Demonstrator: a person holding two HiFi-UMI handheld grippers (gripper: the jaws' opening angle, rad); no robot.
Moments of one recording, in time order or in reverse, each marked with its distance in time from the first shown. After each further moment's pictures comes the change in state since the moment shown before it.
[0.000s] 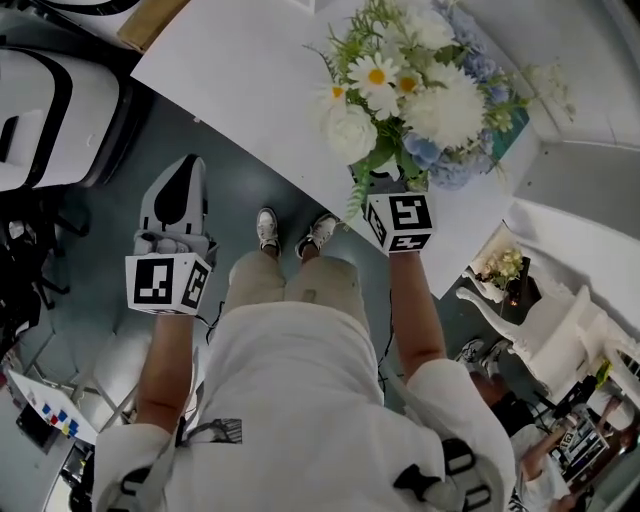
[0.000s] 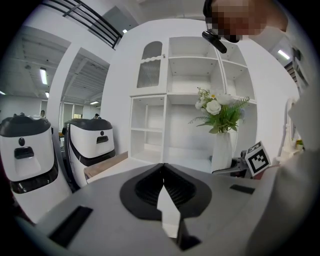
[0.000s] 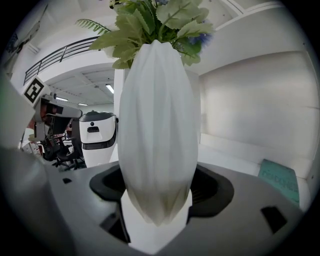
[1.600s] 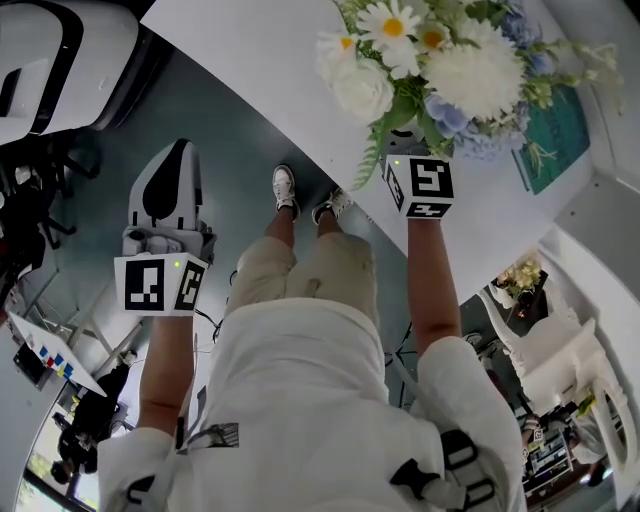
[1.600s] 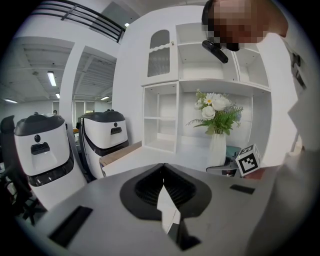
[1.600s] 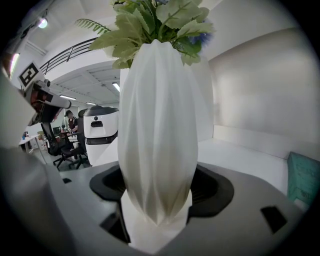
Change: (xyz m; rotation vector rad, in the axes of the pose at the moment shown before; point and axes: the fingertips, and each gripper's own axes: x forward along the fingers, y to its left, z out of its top) left arm 0.004 0.040 -0.045 -0.012 0.118 0.146; right arm 0.098 0.002 -0.043 -0.031 0.008 0.092
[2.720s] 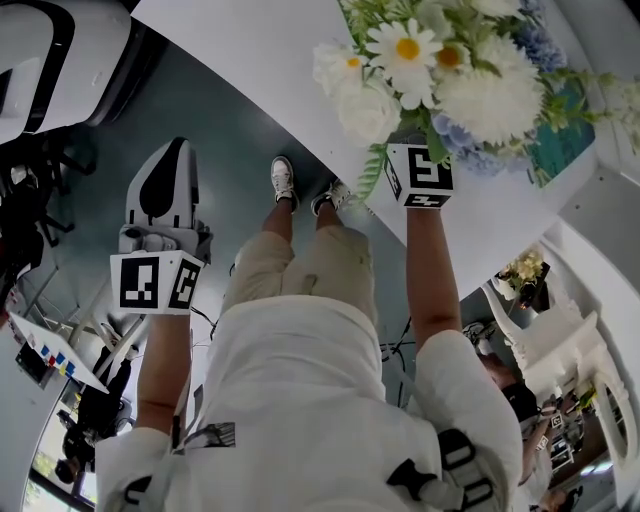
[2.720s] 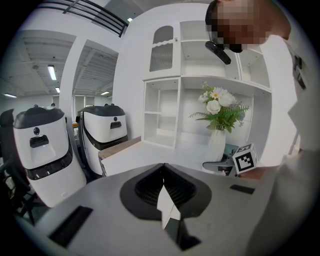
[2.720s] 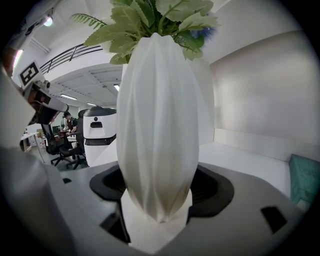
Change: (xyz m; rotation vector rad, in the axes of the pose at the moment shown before) left arm 0.002 0.004 -0.019 -0.035 0.041 -0.017; right arm 0.010 0.002 0.005 -0.016 -0.042 -0.011
